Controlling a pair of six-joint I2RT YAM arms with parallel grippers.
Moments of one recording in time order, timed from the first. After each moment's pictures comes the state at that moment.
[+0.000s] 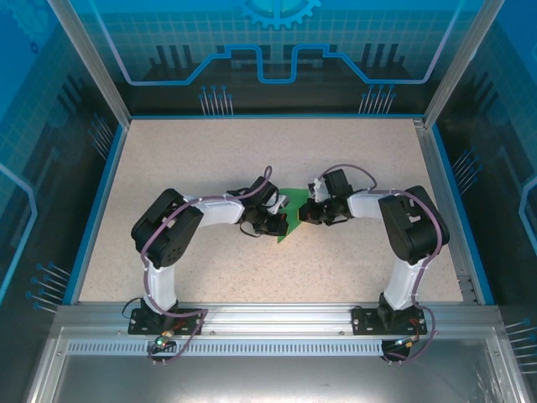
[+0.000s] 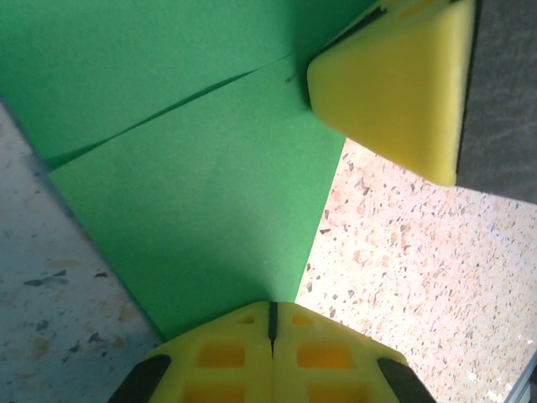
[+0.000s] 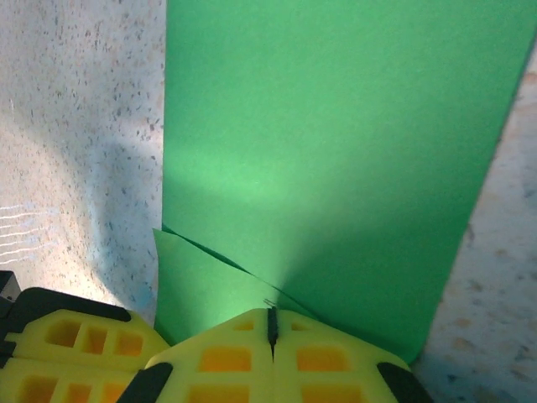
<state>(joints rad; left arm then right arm) -0.63 1.93 1.08 -0.25 0.48 -0.47 0.34 1.85 0.90 -0.12 -0.58 0.46</state>
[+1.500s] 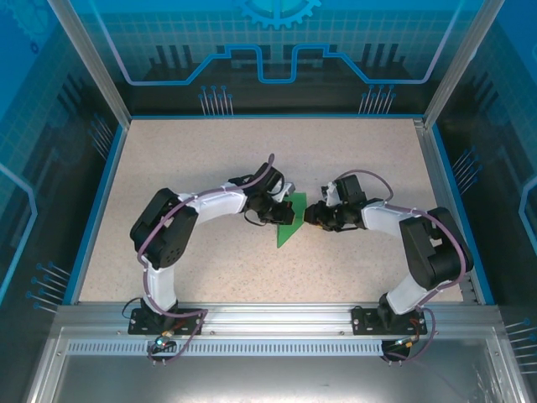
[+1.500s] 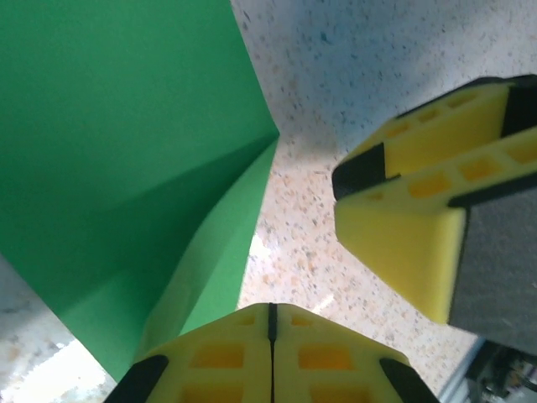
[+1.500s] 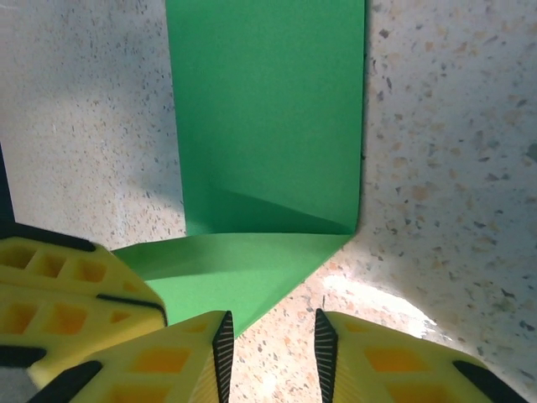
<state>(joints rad) -0.63 1.93 1.26 -0.41 0.48 -0.47 0.33 1.61 0.74 -0.13 -0.56 0.63</state>
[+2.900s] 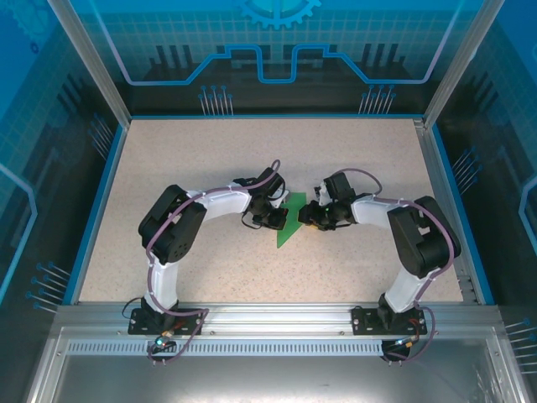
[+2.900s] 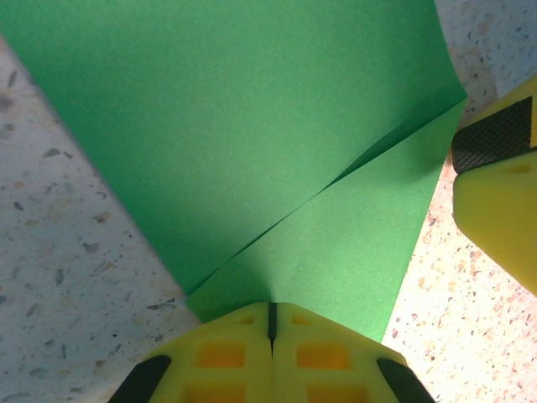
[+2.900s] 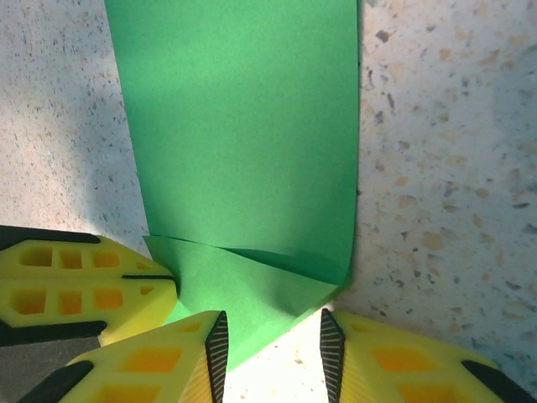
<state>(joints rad) -0.63 1.99 1.28 -0.52 0.32 -0.35 0.38 1.73 0.84 -0.18 -0.49 0.64</state>
